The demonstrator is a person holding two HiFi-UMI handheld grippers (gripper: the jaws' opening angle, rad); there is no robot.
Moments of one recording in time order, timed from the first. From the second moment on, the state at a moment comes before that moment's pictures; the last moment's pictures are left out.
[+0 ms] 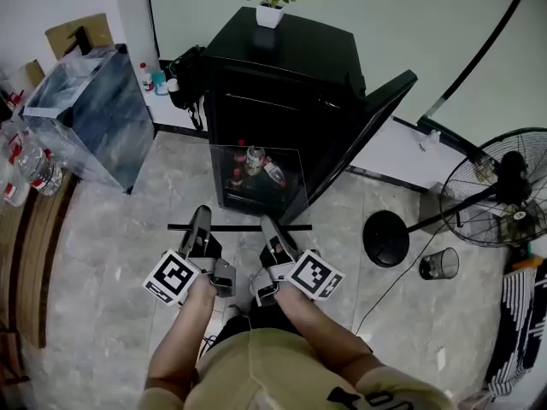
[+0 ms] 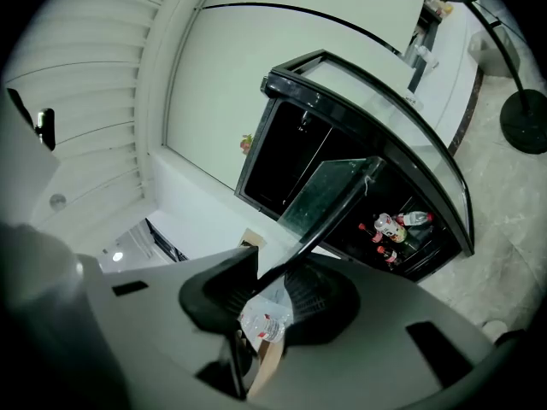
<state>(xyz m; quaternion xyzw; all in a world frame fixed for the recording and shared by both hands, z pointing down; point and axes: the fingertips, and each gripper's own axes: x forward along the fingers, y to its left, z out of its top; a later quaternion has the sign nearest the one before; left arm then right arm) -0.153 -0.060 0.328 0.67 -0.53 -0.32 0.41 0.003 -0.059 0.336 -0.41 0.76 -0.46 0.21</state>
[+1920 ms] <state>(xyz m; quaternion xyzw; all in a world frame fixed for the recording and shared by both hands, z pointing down) -0.207 0.008 0.298 0.63 -0.59 -0.37 0.35 -0.058 -0.025 0.305 -0.32 0.82 -0.46 0.16</state>
